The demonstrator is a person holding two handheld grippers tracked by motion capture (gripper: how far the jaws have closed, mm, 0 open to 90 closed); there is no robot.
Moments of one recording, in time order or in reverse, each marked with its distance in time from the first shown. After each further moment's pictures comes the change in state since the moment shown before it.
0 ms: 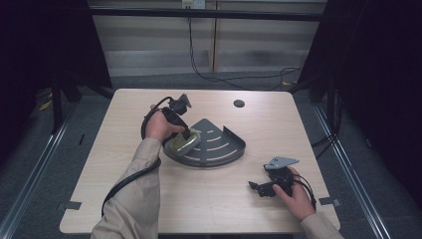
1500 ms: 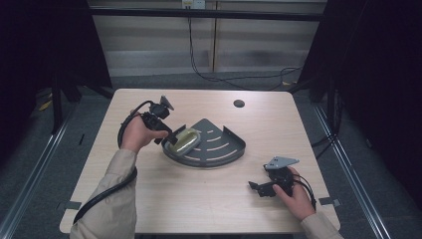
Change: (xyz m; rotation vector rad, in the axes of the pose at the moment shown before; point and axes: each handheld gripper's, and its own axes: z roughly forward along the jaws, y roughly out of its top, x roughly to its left) left arm 0.010 -0.053 -0.035 -0.044 -0.051 -0.071; right arm 0.000 0.000 0.000 0.002 -0.002 0.000
